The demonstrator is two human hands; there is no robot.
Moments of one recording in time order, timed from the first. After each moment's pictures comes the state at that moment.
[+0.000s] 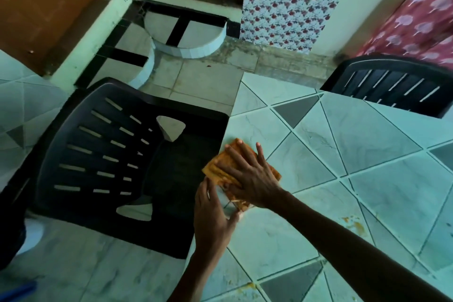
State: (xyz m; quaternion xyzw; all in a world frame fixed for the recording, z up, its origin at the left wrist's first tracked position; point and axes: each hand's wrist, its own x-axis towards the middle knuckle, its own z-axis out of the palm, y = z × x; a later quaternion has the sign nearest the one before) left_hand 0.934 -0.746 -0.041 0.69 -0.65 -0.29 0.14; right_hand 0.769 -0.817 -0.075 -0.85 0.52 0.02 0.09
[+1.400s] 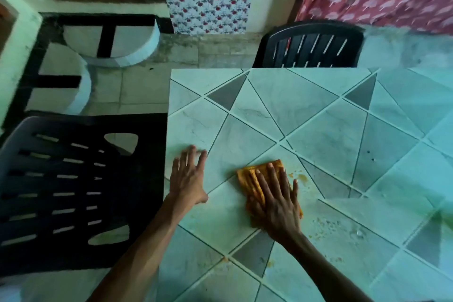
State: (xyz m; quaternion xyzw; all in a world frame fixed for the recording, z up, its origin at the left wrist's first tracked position) left_hand 0.878 -0.815 -0.014 0.42 -0.87 -0.14 -0.20; right_hand 0.700 -0.620 -0.067 -0.55 0.83 -0.03 0.12
